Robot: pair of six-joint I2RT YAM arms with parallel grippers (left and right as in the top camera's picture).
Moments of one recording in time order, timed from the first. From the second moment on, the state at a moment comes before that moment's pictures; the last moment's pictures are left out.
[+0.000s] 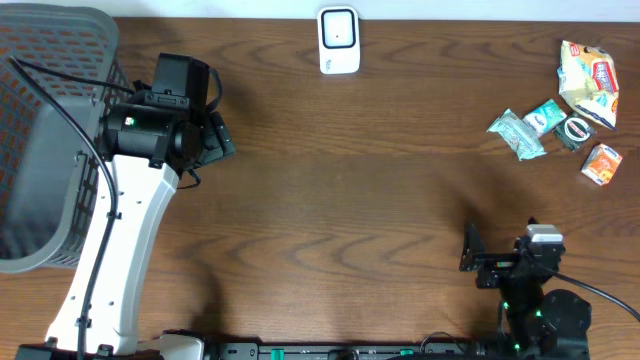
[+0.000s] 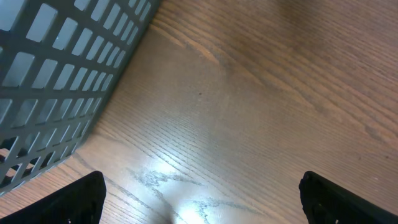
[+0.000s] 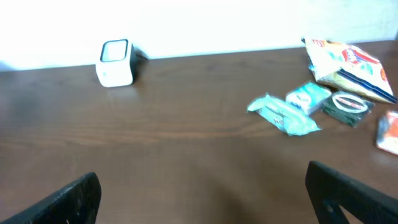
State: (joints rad) left arm -0.16 1.47 1.50 -1.26 -0.27 -0.54; right arm -0.06 0.02 0.30 -0.52 -0.12 0.06
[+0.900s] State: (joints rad) left arm -0.16 1.47 1.50 -1.26 -0.27 -0.54; right arm -0.02 0.01 0.01 0.04 -0.13 0.05
